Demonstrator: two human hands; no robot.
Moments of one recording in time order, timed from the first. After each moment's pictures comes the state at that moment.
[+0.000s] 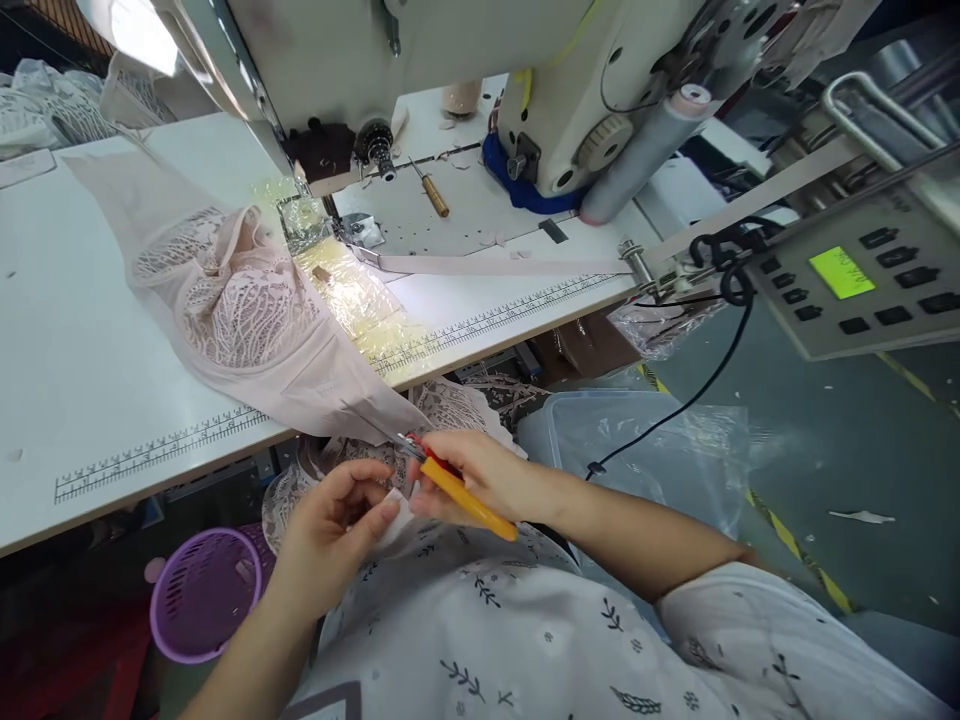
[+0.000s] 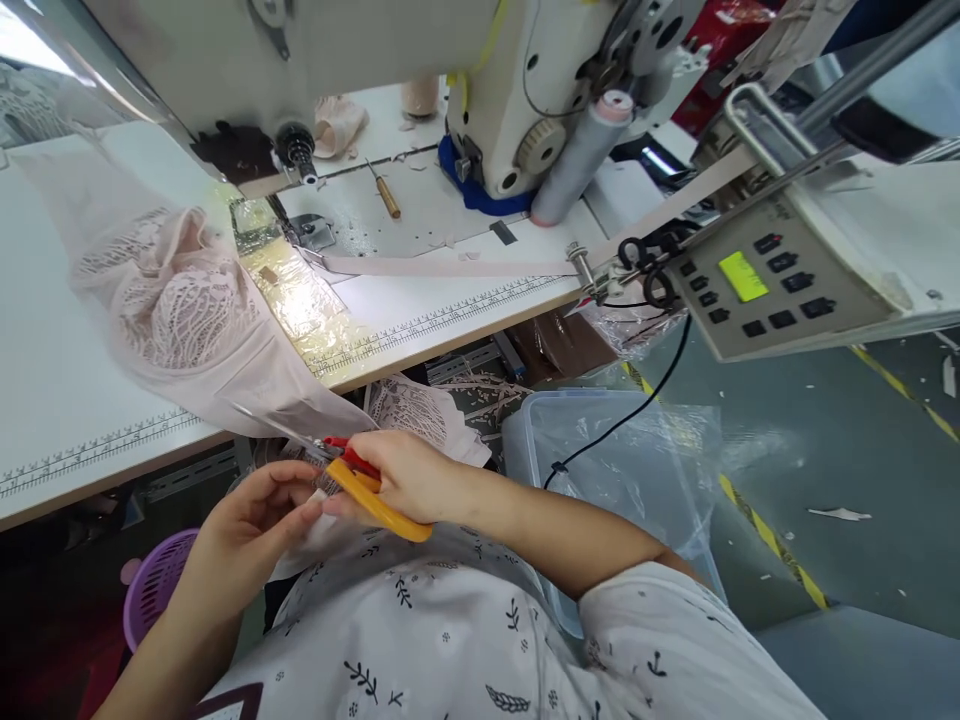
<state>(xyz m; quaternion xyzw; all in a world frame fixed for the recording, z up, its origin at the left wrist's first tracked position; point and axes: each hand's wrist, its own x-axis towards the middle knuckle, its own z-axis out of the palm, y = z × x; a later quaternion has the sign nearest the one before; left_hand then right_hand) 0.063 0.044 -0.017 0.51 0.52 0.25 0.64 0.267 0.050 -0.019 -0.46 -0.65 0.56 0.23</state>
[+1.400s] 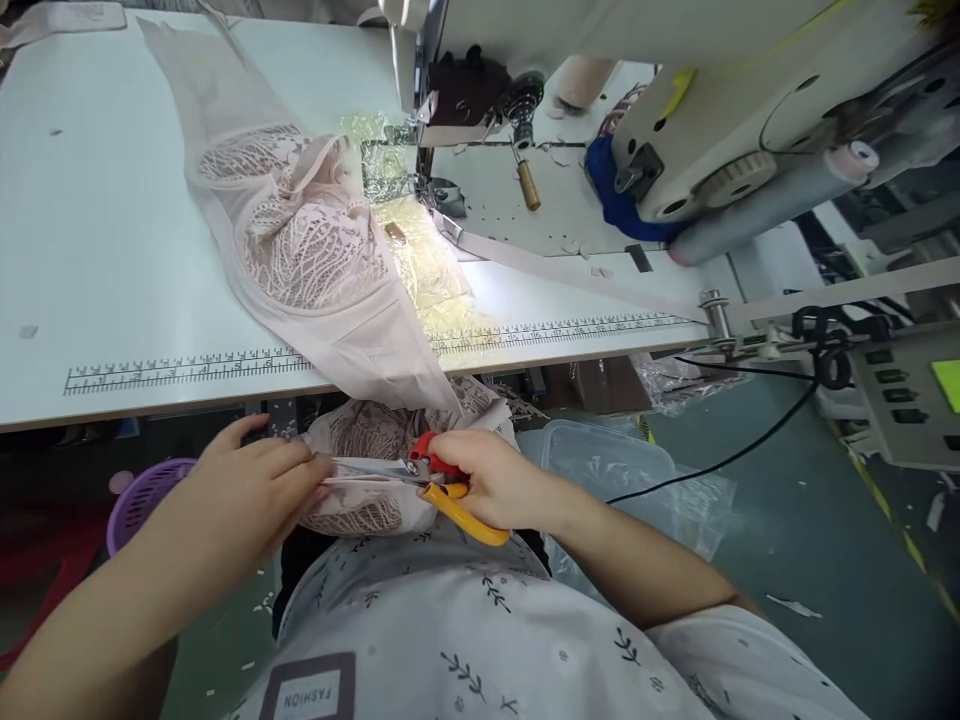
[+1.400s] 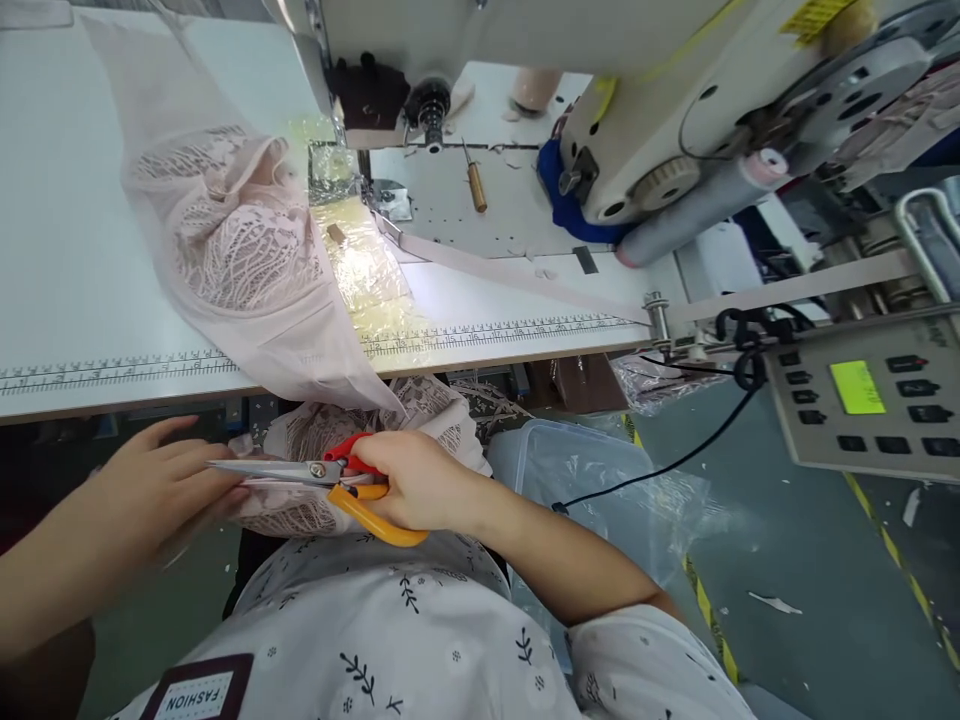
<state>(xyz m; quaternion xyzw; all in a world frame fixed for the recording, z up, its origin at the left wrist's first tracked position) -0.020 0.062 -0.005 0.93 0.36 0.04 0.11 0.252 0.064 -0.032 -0.36 -0.78 0.48 0.19</state>
